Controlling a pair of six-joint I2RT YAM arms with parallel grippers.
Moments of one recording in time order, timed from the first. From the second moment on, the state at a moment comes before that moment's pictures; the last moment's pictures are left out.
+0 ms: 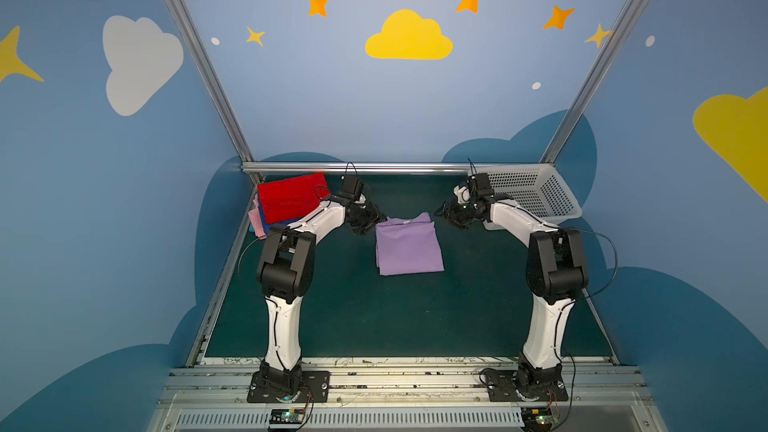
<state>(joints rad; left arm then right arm) -0.29 2.10 1.57 -0.49 0.44 -0.81 0.27 2.05 1.54 -0.49 -0.46 0.56</state>
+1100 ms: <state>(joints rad) -0.32 1.97 1.53 -0.48 0.41 -0.81 0.27 2.02 1.47 -0.39 -0.60 0.65</state>
